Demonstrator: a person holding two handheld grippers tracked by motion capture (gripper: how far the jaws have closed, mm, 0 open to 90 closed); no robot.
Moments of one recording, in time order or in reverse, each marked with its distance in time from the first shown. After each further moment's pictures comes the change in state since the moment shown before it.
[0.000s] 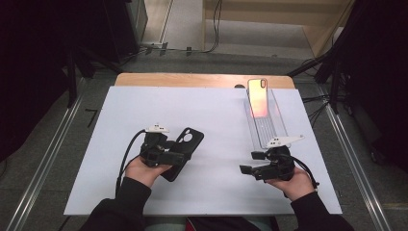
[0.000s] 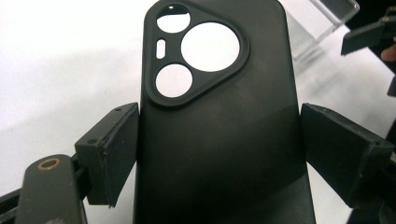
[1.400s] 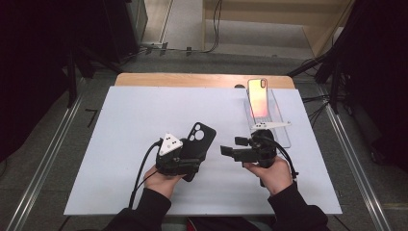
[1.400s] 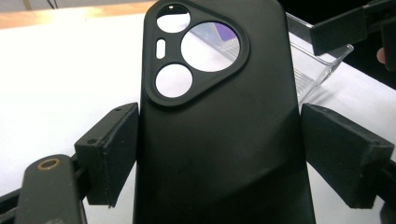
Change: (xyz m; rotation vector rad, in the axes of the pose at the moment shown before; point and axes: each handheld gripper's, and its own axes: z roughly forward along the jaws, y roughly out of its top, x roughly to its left) left arm -0.040 -0.023 0.025 -0.289 0.099 0.132; right arm 0.032 0.054 0.019 -0.130 0.007 0.143
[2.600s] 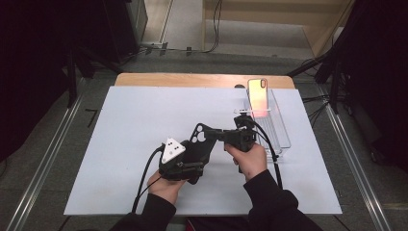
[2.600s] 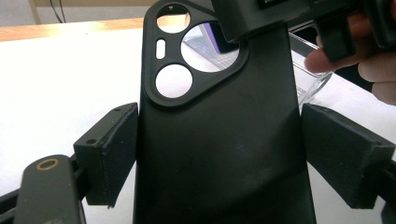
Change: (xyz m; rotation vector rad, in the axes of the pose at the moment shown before) left arm -0.015 -0.006 -0.002 -0.064 0.017 -0.010; right arm 0.000 0.036 0.046 0.003 0.188 0.177
